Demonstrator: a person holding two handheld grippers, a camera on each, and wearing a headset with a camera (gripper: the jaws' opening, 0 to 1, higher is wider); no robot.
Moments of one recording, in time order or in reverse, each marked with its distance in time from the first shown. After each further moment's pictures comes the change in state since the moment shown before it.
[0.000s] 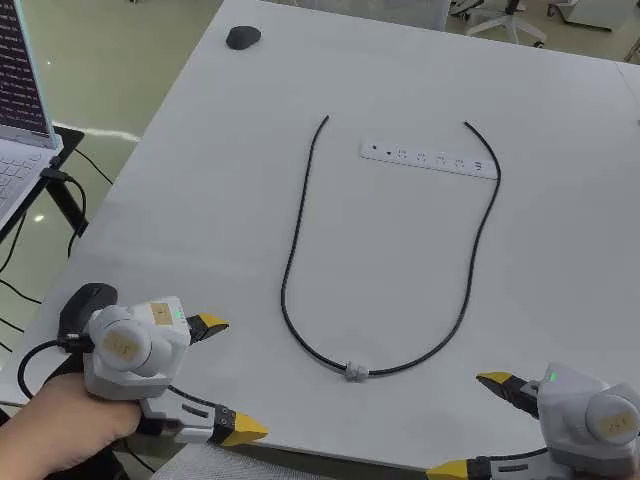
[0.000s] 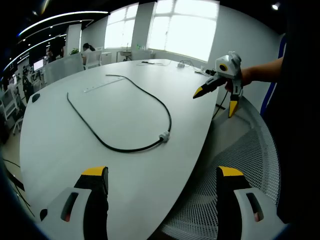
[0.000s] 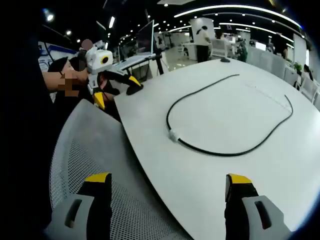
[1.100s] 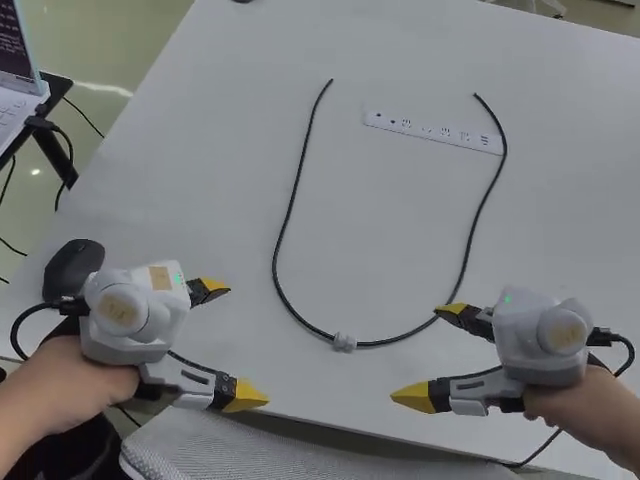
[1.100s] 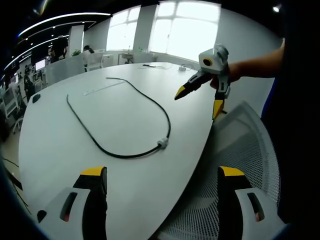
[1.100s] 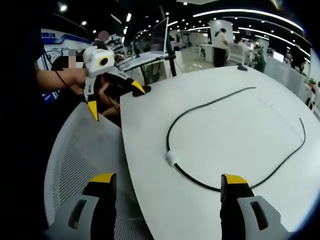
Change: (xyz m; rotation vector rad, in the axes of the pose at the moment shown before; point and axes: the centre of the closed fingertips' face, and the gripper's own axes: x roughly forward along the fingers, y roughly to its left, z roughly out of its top) left arm 0.009 -0.009 0.007 -0.023 -0.012 -0.010; right arm 0.024 -0.010 0.031 -0.122 0.033 0.037
